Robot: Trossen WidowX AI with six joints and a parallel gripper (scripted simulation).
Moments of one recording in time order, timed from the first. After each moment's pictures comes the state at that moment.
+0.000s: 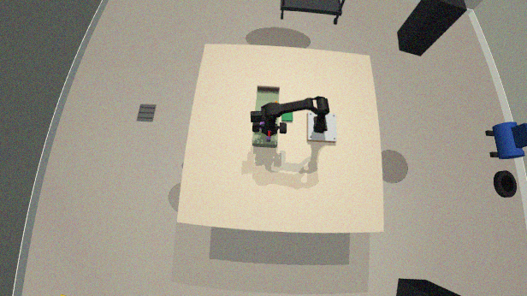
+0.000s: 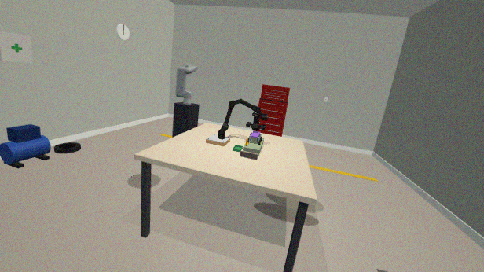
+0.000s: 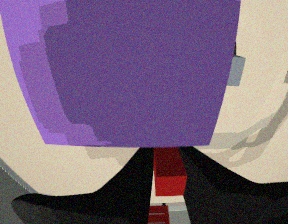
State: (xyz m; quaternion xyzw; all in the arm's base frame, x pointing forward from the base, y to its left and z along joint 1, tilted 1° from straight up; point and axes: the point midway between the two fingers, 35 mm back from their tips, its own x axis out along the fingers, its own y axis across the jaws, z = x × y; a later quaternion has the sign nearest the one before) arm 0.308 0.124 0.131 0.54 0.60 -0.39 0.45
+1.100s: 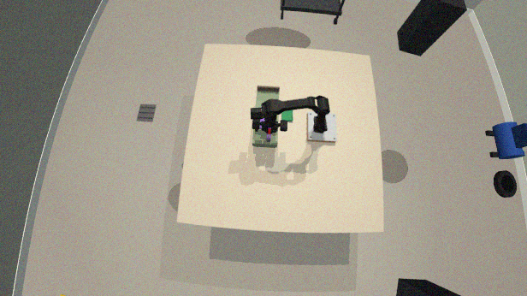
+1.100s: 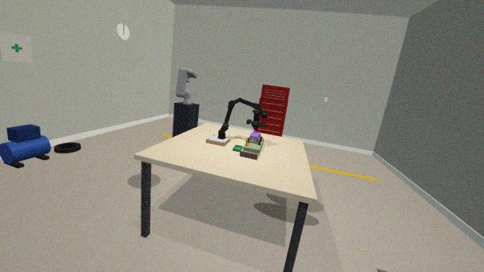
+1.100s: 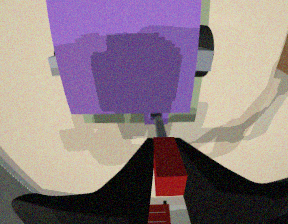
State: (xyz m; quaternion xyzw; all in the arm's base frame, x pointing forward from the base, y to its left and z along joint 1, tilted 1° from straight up) arm 0.308 0.118 0.158 0.54 0.60 -0.39 0.45
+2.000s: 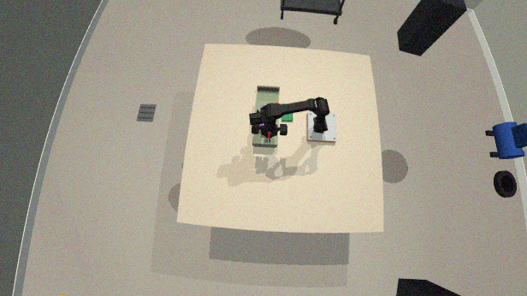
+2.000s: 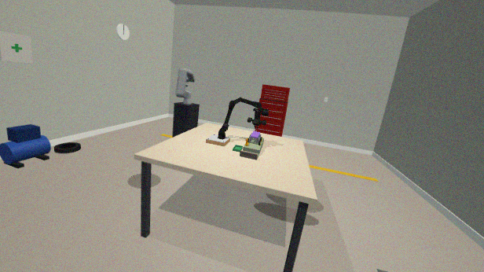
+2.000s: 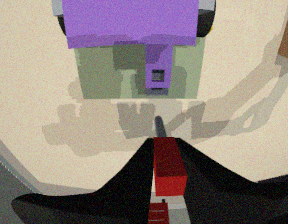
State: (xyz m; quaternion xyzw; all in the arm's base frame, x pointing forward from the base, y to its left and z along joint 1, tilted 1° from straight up) arm 0.306 0.146 0.172 0.54 0.60 -0.39 0.45
